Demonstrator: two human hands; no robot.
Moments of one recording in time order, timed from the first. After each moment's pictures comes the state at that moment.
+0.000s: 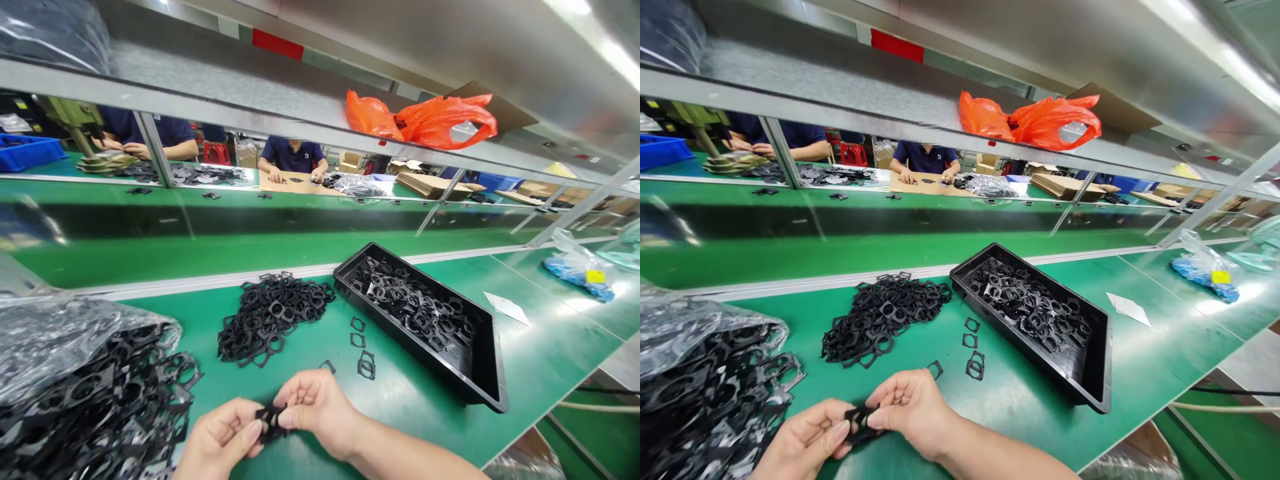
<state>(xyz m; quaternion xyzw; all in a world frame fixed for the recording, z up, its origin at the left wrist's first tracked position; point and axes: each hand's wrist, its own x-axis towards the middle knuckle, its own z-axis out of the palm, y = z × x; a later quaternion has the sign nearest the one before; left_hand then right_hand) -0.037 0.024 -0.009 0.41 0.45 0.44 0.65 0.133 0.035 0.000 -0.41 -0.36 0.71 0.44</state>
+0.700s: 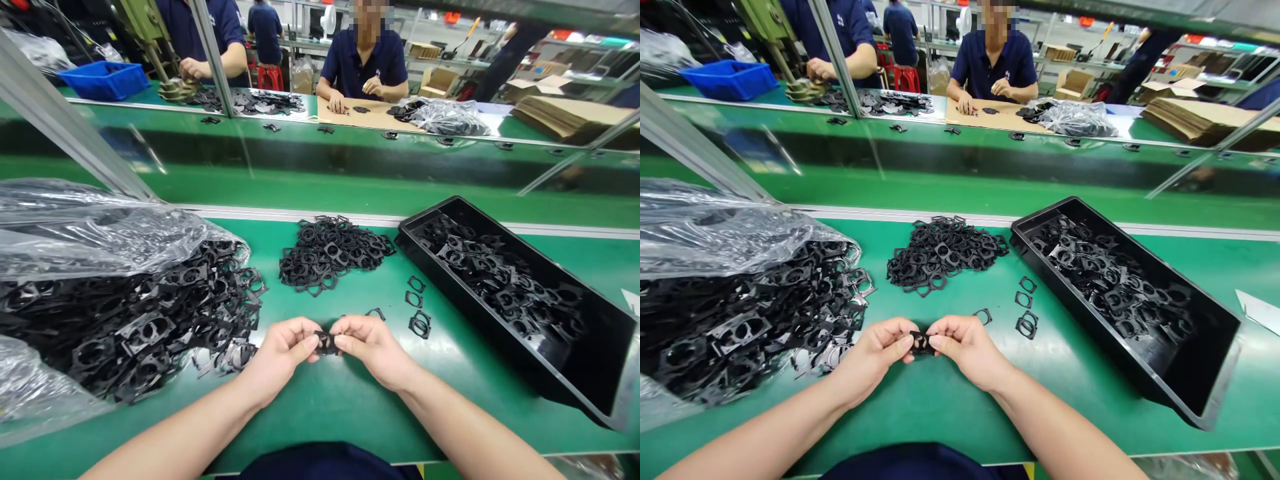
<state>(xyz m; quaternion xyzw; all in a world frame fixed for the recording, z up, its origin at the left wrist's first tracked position) -0.039 0.022 0.001 0.38 0.44 0.38 0.72 0.144 0.039 0.007 -0.40 -0.46 0.72 0.33</state>
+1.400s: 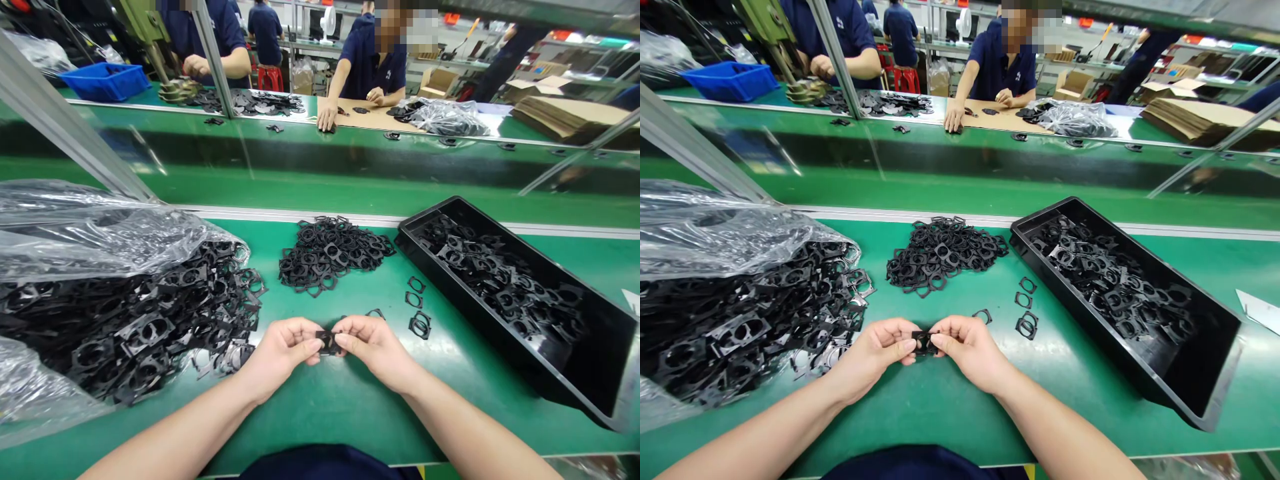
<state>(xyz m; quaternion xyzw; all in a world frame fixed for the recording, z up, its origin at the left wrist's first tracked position) -0.041 0.026 0.004 0.36 0.44 0.38 0.74 0.147 0.039 0.013 -0.43 -0.50 0.68 0.31</state>
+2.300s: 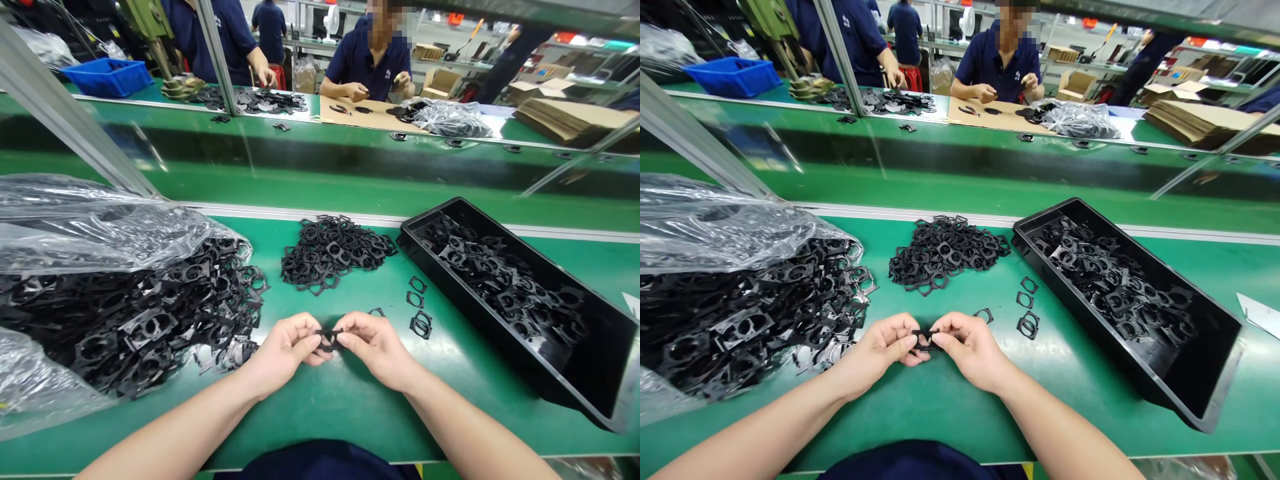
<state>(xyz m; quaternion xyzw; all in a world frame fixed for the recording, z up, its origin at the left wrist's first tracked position) -0.038 0.026 0.010 0.37 0.44 0.34 0.75 0.147 0.038 0.017 -0.42 -0.57 0.63 0.32</state>
